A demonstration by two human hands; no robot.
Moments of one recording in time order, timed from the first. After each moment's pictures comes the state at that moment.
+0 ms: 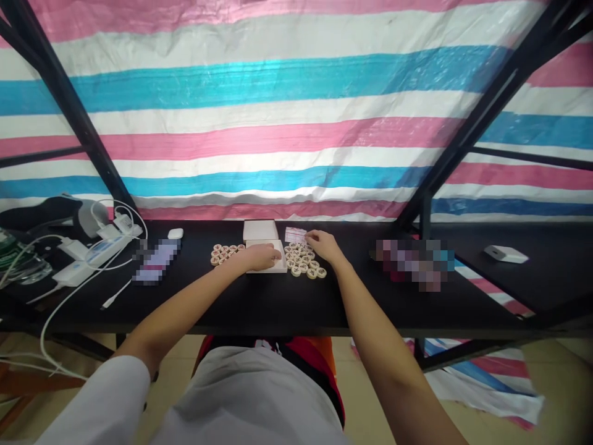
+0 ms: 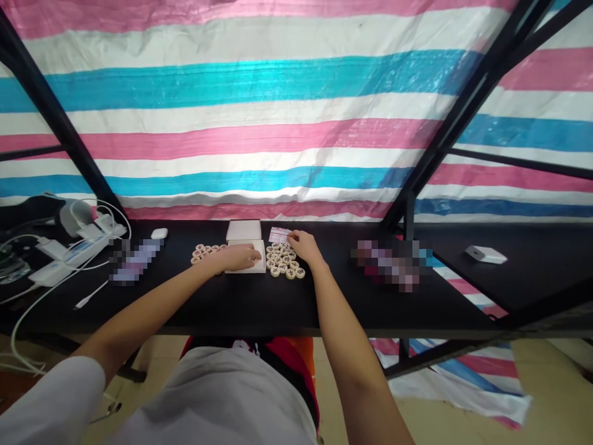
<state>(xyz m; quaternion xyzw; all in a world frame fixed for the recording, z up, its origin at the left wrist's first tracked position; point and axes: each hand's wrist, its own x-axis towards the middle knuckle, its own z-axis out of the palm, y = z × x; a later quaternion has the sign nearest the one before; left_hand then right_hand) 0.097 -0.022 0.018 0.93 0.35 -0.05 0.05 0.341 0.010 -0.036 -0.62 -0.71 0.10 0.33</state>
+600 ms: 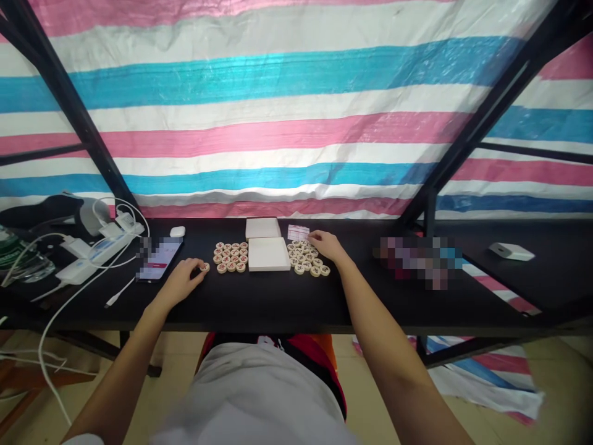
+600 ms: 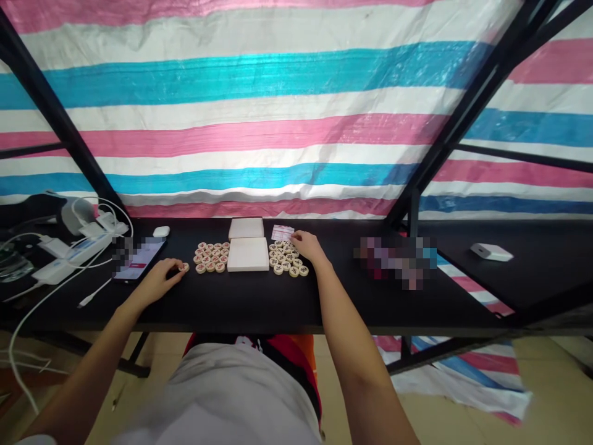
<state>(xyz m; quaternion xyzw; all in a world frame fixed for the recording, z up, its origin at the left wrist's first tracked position) -0.093 -0.090 -0.024 0.80 0.55 0.24 0.08 0.341 0.012 -0.041 -0.66 -0.69 0.14 0.28</state>
